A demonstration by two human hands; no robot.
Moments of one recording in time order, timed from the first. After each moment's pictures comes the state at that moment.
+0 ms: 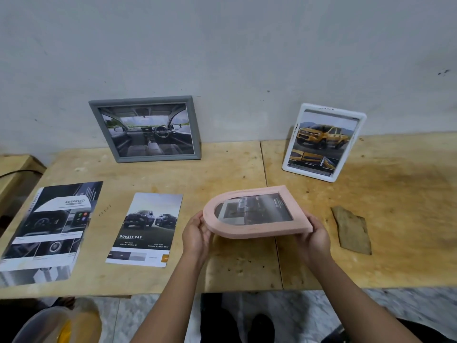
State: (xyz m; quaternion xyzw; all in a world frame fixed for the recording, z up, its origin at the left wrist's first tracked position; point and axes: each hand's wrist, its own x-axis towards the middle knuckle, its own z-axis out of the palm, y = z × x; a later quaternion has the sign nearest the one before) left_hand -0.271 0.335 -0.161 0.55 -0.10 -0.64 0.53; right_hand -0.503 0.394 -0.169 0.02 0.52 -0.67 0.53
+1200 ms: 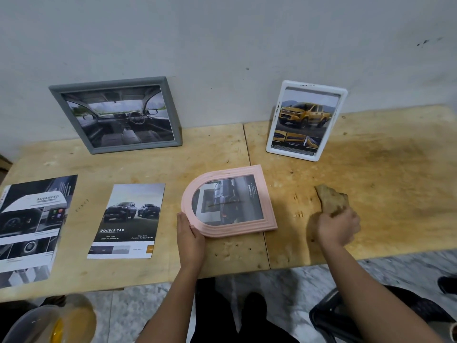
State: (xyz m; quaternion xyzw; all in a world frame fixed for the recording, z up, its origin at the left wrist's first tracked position) left_hand -0.268 0.371 -0.241 0.72 -0.53 -0.34 0.29; right_hand -0.564 0.420 -0.189 -0.11 0.93 -0.31 0.14
